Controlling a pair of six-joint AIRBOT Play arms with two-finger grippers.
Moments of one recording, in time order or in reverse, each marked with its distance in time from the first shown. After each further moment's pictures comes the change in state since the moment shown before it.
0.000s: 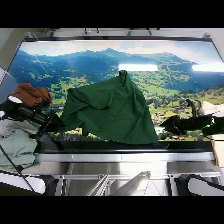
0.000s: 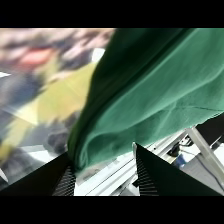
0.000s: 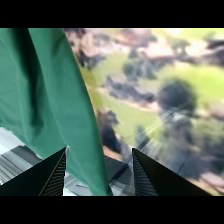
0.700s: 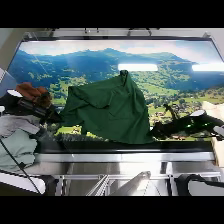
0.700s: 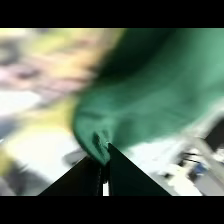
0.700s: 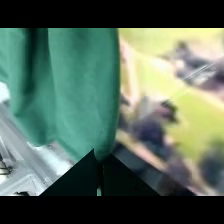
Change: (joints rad) left arm -0.019 0.024 0.097 -0.084 -0.033 0.032; right arm 0.231 -0.101 0.032 0.087 0.044 -0.077
